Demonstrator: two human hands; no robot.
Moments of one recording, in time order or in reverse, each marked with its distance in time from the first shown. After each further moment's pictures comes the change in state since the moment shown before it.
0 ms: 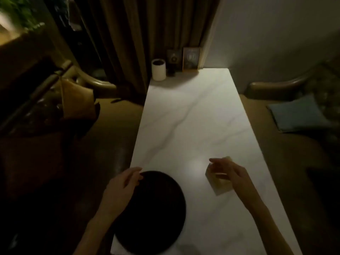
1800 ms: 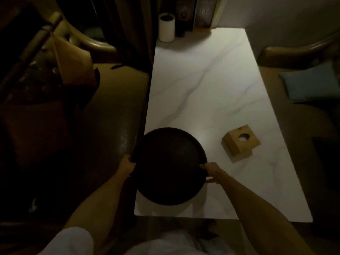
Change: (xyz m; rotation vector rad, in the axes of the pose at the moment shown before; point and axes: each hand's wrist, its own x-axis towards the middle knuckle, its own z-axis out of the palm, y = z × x) left_hand 0.084 -0.234 0.013 -0.087 -0.133 -0.606; right_hand 0.017 0.186 0.153 -0.023 -0.063 1.063
